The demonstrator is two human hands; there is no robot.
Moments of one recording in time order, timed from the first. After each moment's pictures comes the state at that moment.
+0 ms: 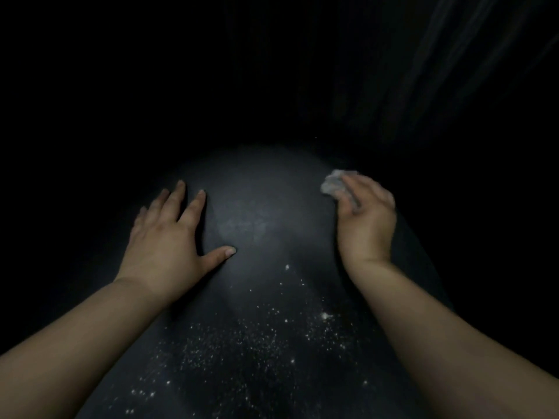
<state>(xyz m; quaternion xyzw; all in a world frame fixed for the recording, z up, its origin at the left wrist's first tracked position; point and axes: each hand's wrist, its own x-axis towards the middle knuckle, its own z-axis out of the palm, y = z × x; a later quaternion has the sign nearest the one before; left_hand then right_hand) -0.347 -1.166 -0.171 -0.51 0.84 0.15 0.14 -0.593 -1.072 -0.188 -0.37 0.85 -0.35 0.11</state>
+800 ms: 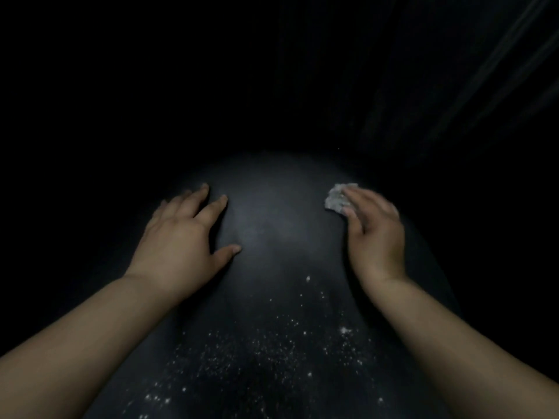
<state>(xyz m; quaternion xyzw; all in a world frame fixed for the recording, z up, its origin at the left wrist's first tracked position) -0.337 -1.182 -0.162 -0.48 0.85 0.19 0.11 -0.581 -1.080 -0.180 -0.43 0.84 -0.30 0.15</state>
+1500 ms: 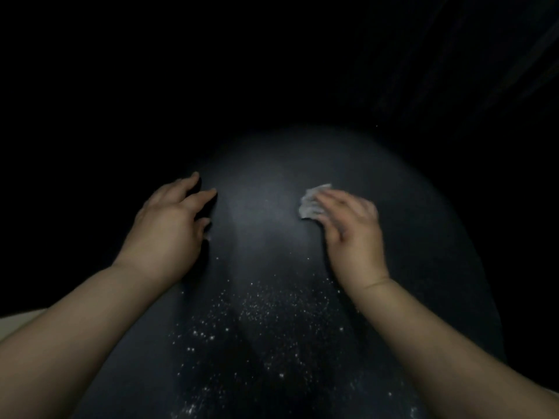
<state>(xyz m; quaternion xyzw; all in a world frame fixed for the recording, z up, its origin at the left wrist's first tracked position) -0.260 -1.159 -0.157 -0.55 0.81 0.22 0.03 -0.496 -1.060 -0.179 -0.54 0.77 -0.30 0.17</state>
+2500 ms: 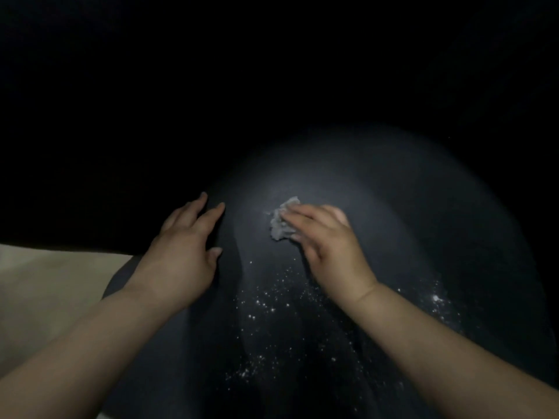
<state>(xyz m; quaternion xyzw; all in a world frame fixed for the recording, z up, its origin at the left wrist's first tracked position) -0.166 -1.105 -0.158 -0.61 0.74 0.29 0.03 -0.393 -1.070 -0.177 -0.69 0.61 -0.27 0.26</state>
